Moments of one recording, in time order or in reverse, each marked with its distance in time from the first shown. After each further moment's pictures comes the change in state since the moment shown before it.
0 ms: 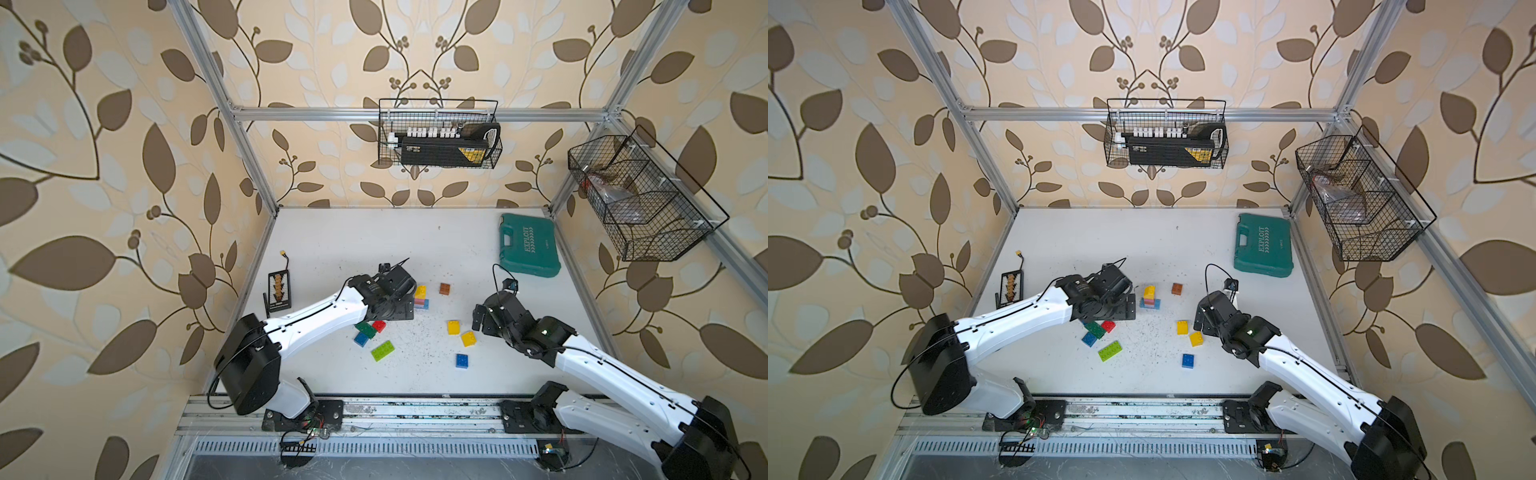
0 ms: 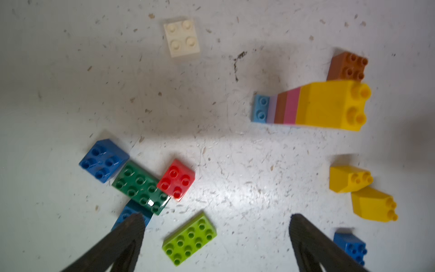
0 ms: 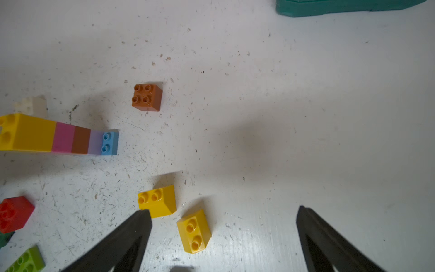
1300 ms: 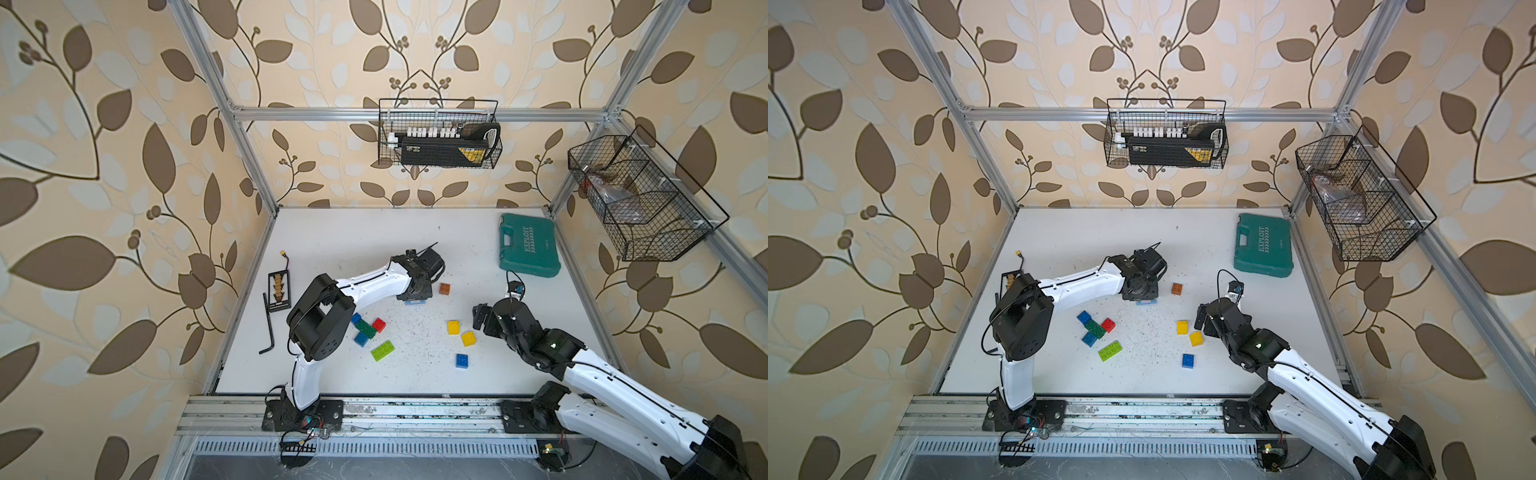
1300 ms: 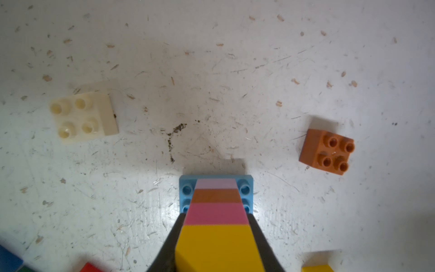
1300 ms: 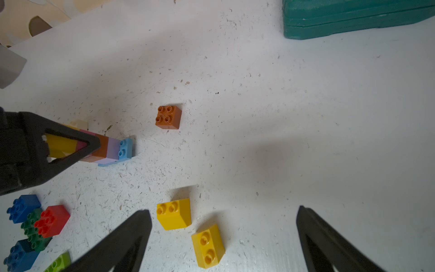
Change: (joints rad) left arm 0.034 0.423 0.352 0.026 0.022 0.006; right arm 0.000 -0.072 -0.075 0.120 0.005 0.000
